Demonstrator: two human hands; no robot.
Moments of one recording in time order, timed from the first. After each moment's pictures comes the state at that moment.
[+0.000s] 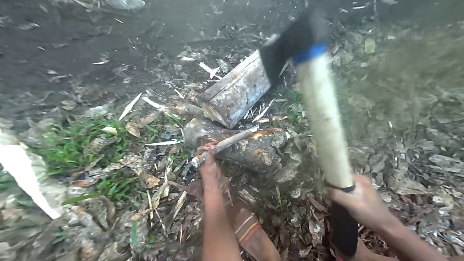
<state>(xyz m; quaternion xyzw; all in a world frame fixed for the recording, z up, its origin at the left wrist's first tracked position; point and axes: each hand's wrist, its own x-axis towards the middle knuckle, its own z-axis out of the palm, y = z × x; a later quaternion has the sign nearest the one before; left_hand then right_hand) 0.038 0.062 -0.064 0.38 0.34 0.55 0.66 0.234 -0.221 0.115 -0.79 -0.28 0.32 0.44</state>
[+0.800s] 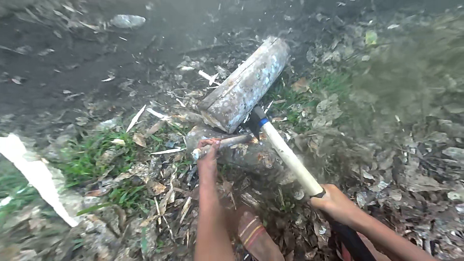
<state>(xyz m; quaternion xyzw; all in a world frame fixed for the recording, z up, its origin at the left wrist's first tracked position) 0.051 0.086 -0.018 0.53 0.38 0.43 0.63 0.244 -0.234 0.056 -0.81 -0.18 0.51 0.23</state>
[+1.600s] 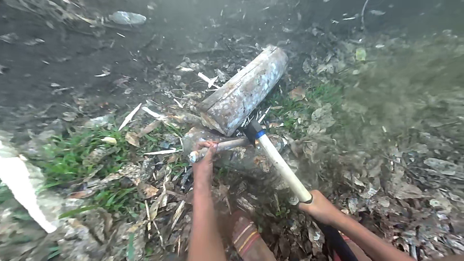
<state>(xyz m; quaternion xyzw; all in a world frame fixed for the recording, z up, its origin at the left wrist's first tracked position) 0.043 0.090 -0.019 0.52 0.37 0.42 0.64 0.242 -0.233 0.008 -0.81 -0.19 0.53 0.17</state>
